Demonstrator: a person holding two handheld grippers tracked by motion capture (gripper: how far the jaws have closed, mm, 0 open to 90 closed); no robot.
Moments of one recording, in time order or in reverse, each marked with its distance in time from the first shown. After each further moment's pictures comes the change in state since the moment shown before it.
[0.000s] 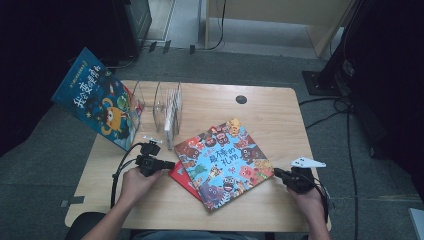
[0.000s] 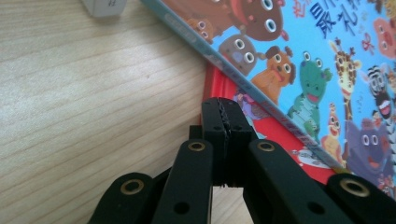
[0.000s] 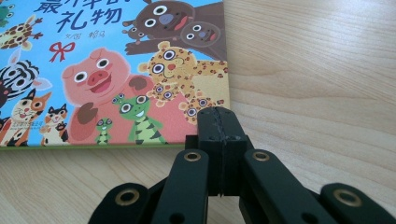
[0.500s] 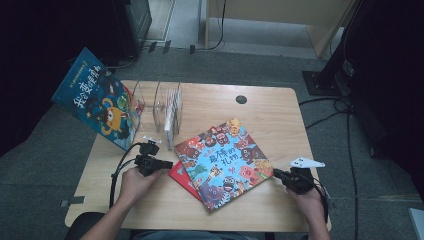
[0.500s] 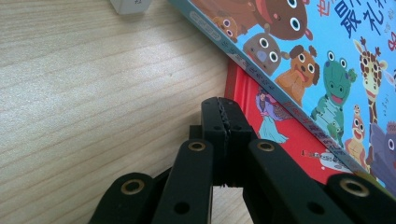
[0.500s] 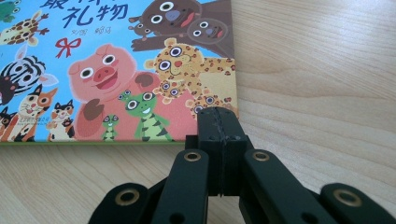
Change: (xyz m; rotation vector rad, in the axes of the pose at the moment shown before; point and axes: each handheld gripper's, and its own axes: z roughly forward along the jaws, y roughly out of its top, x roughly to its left) left arm 0.005 0.000 0.002 0.021 0.032 -0.012; right arm 0.002 0.000 0.000 0.012 0.013 -0.005
